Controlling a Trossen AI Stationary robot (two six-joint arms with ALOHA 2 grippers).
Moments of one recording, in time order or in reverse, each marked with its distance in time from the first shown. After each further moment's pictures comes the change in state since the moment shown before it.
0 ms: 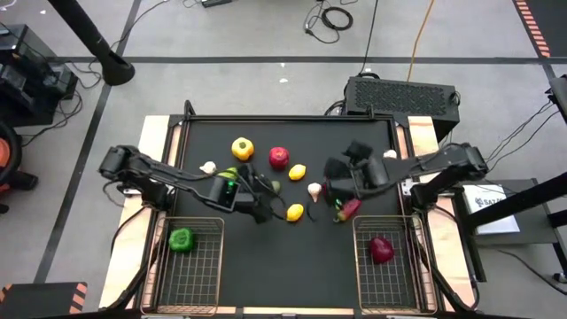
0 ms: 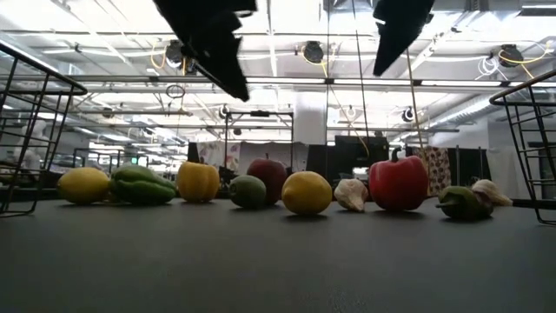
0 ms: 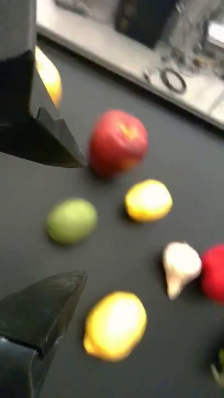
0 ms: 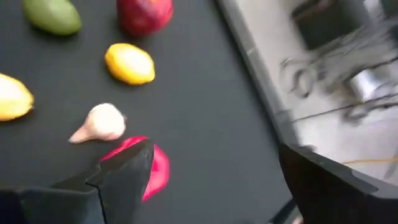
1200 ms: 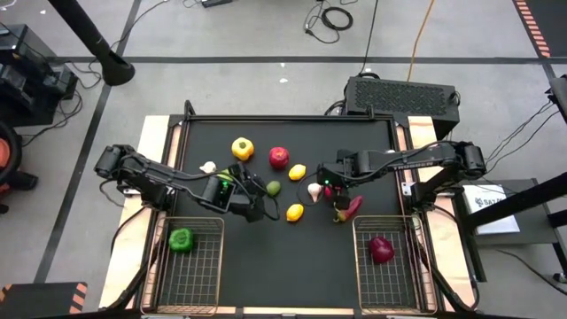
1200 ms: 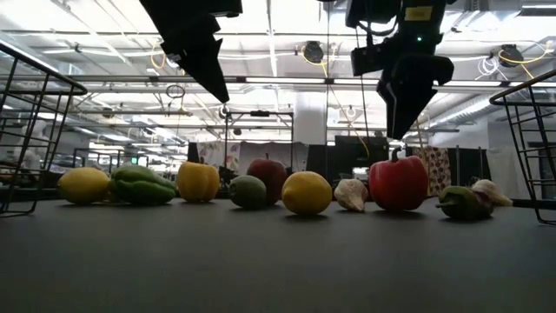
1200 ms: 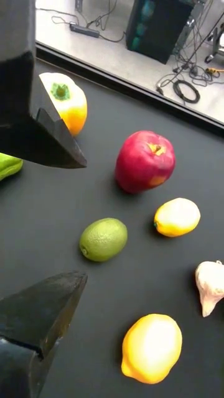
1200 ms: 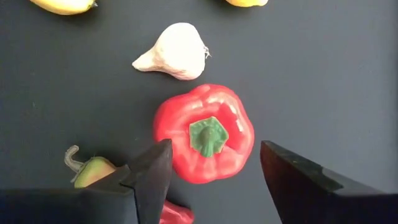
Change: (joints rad) left arm -0.016 -0.027 -0.001 -0.126 -0.015 -0.032; right arm -0.203 -0.002 -0.280 0.288 -0.477 -0.371
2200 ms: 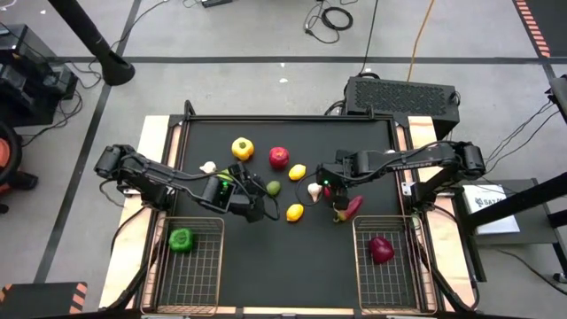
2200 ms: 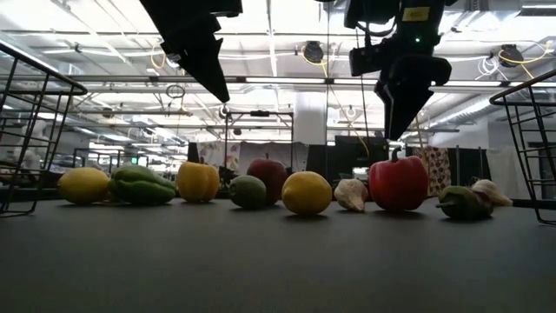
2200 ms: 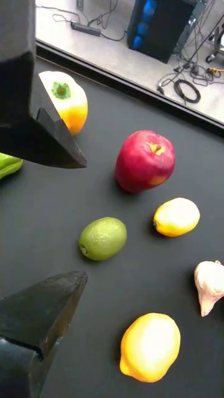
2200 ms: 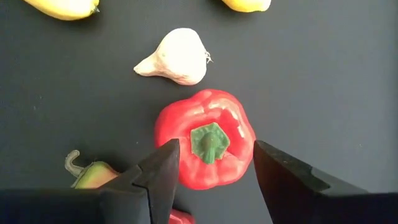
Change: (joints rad) left arm 0.000 0.000 0.000 0.002 0.000 -0.010; right arm 0.000 0.007 -0.001 0.016 -0.002 -0.004
